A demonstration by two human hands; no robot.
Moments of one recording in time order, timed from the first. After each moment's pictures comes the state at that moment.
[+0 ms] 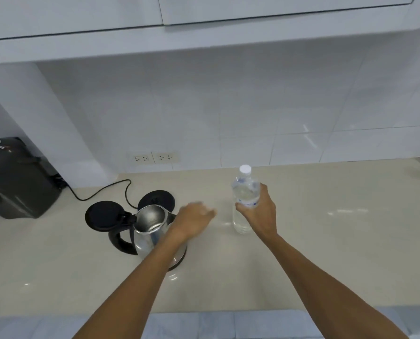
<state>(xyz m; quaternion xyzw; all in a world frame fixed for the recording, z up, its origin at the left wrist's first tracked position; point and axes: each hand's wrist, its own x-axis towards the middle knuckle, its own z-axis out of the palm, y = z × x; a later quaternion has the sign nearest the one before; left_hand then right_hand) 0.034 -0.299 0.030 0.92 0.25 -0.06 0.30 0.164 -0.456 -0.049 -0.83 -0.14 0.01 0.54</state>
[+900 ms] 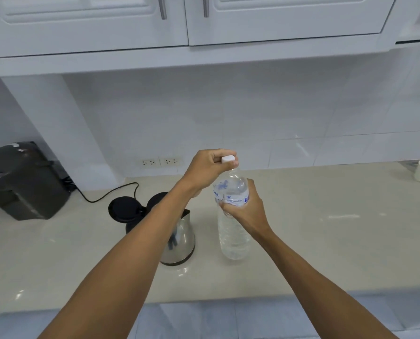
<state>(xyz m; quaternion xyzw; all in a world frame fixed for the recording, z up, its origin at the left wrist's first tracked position) 0.037 -0.292 0.137 0.78 0.08 0.12 0.61 0.071 -0.442 0.026 -0.75 -0.22 0.07 0.62</state>
